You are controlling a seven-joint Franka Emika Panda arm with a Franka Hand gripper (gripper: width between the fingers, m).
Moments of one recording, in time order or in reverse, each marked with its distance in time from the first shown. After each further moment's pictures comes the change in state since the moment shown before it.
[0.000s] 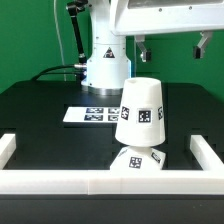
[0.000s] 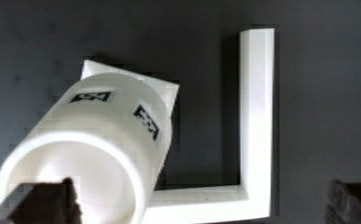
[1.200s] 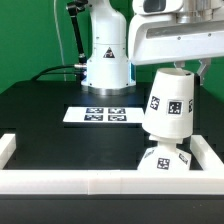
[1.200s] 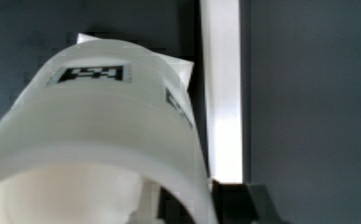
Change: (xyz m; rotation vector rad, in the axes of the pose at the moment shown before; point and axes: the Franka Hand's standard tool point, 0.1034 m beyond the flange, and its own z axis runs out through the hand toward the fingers) arm 0.024 -0.027 0.039 0.044 0.049 0.005
